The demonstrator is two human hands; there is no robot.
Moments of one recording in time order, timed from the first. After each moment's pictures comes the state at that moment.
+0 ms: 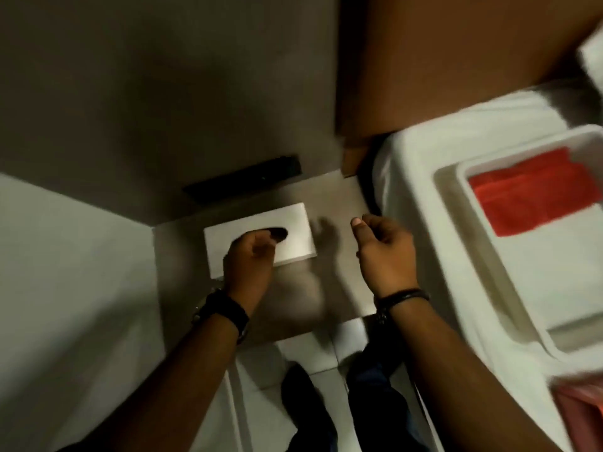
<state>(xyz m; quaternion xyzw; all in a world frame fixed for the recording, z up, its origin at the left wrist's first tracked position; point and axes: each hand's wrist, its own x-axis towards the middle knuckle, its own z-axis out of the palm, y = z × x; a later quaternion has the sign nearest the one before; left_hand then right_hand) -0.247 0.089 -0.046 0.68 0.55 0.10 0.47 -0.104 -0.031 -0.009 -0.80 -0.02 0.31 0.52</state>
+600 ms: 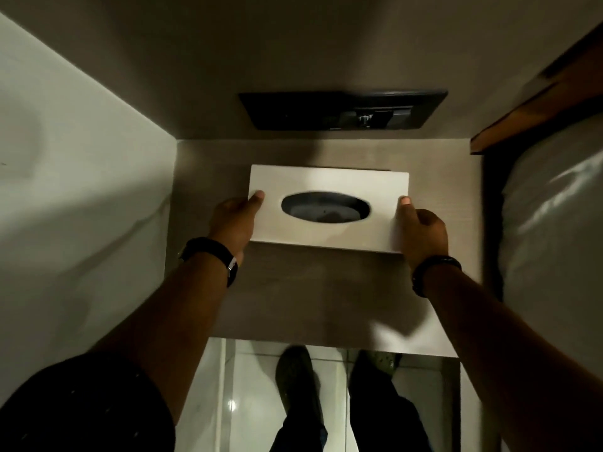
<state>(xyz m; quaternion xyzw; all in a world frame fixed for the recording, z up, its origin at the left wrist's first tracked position) -0.347 0.212 -0.210 0.43 0.73 0.12 0.52 -0.115 0.085 -0.226 -0.84 -0.08 0.39 0.37</state>
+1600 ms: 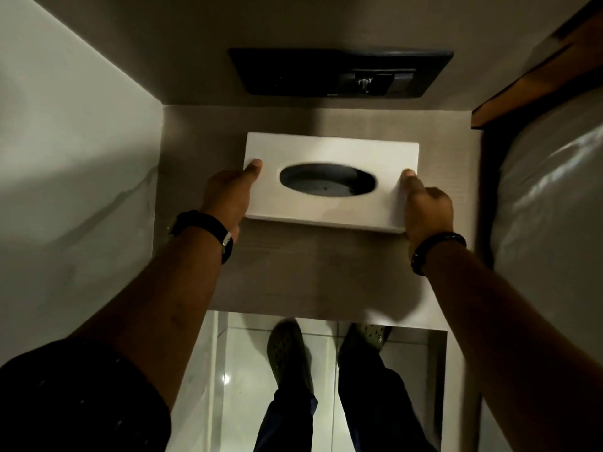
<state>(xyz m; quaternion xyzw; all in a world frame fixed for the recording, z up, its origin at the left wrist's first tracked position) -0.343 0.205 -0.213 0.42 0.72 0.14 0.54 -0.113 0.083 -0.216 -0.83 -0.02 0.39 0.41</state>
